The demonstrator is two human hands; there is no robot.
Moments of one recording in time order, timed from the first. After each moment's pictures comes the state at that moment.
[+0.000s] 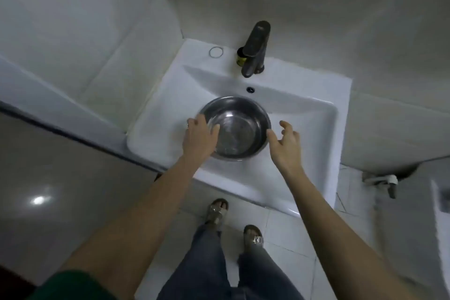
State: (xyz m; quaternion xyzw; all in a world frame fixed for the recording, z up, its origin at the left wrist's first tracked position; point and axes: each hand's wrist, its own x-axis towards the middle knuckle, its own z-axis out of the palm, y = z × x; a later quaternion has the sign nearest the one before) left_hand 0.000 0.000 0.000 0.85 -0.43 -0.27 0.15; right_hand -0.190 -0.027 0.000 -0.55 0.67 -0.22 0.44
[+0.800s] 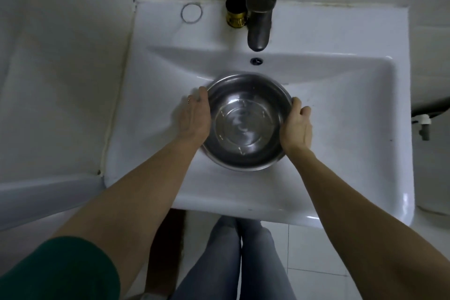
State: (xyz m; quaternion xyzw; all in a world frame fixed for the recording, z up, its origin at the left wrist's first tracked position) left_hand 0.074 -0.125 -0.118 0.76 -0.63 -0.14 -0.07; right_hand -0.131 -0.107 -0.128 -0.51 0.79 -0.10 0.31
